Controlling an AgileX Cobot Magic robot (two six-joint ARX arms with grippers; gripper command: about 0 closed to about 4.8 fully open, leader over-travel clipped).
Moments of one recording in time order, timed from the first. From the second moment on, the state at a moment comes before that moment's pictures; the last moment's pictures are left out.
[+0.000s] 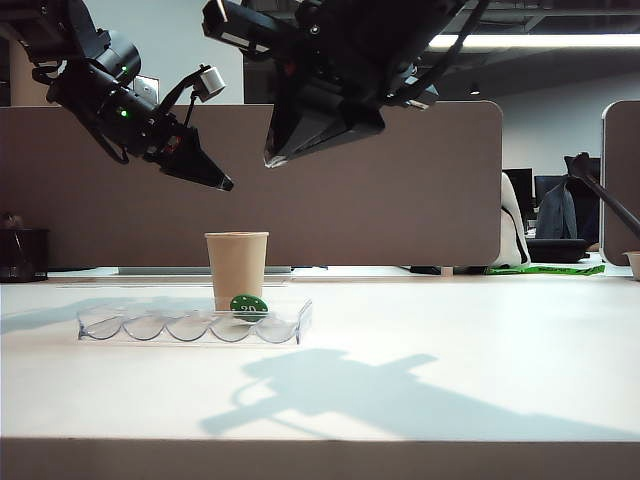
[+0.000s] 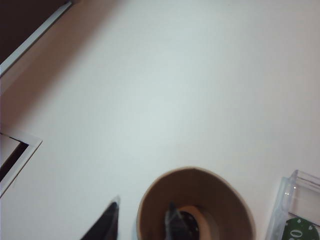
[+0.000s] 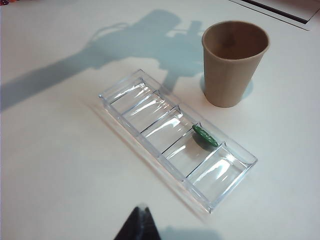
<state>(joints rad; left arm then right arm) -0.10 2.03 1.77 -0.54 0.80 0.86 0.93 1.40 0.89 0.04 0.16 0.13</state>
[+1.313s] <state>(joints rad) -0.10 1.87 1.77 -0.54 0.67 0.58 0.29 1.13 0.72 0.17 -0.08 0.02</state>
